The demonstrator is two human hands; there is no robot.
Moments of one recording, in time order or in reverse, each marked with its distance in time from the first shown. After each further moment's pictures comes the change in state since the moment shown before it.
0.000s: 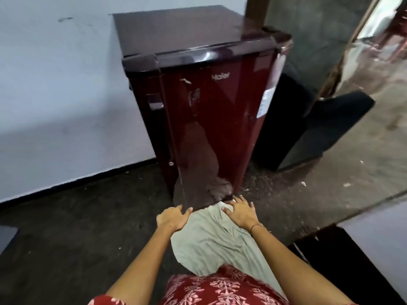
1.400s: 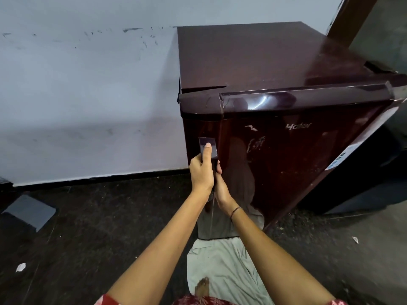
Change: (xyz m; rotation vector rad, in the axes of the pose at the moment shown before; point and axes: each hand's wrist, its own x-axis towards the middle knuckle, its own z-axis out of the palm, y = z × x) left_hand 0.085 0.057 -0.228 -1.522 0.681 0.166; right_hand 0.160 -0.238 -0.091 1.302 -0.139 -0.285
